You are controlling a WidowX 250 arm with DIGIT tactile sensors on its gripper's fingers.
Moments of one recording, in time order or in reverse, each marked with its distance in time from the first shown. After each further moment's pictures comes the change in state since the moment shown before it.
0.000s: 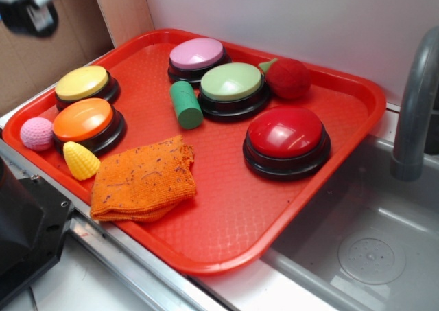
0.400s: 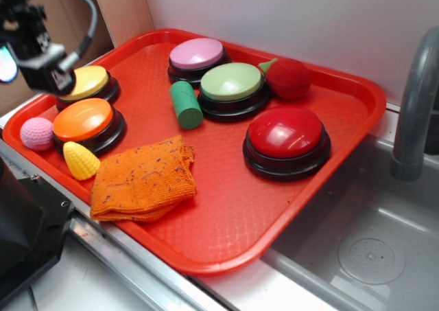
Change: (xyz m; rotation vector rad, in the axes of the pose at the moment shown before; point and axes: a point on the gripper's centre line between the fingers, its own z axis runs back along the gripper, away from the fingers) arm -0.001 0.019 -0.049 0.015 0.001 0.113
